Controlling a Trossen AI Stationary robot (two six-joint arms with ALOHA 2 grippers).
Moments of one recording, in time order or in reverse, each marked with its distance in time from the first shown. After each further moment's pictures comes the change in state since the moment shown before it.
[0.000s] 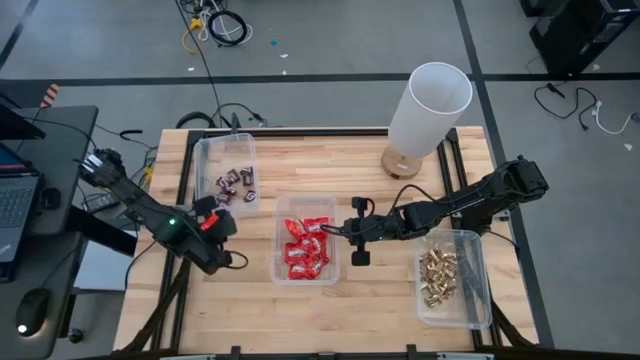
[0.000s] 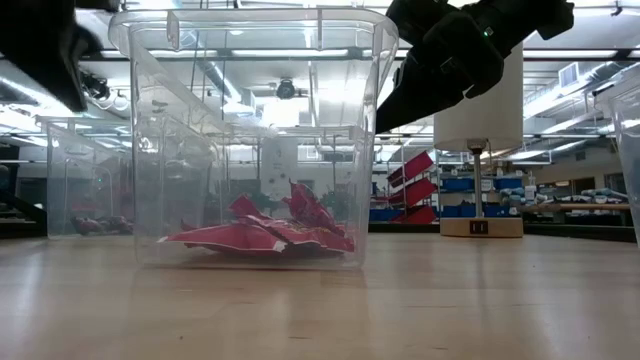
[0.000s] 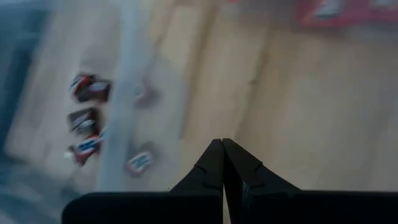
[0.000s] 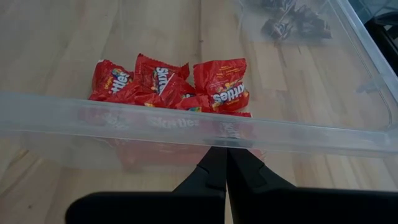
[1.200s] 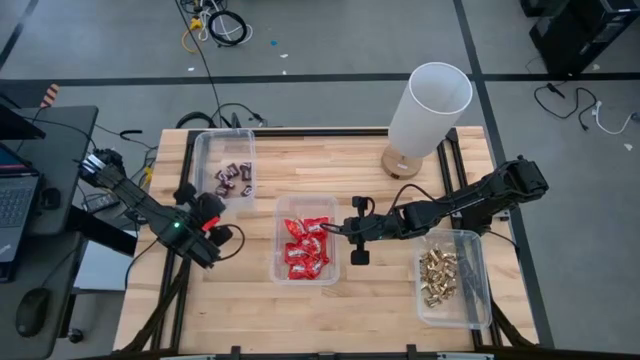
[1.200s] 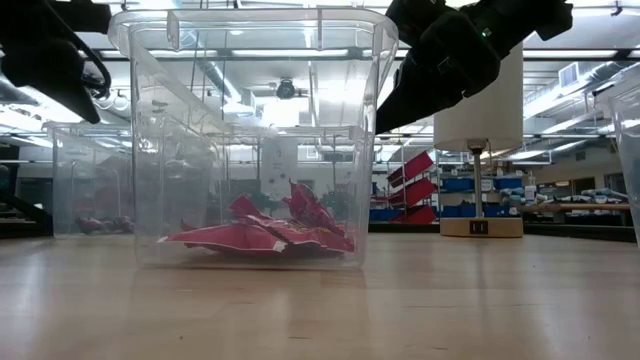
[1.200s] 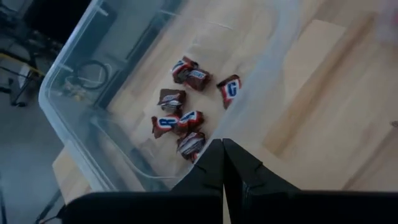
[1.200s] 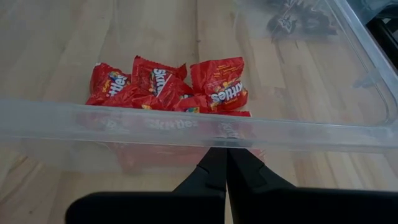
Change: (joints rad) left arm 0.005 -0.002 -0.091 -0.291 -0.239 -0.450; right arm -0.005 0.000 0.000 0.000 0.000 0.030
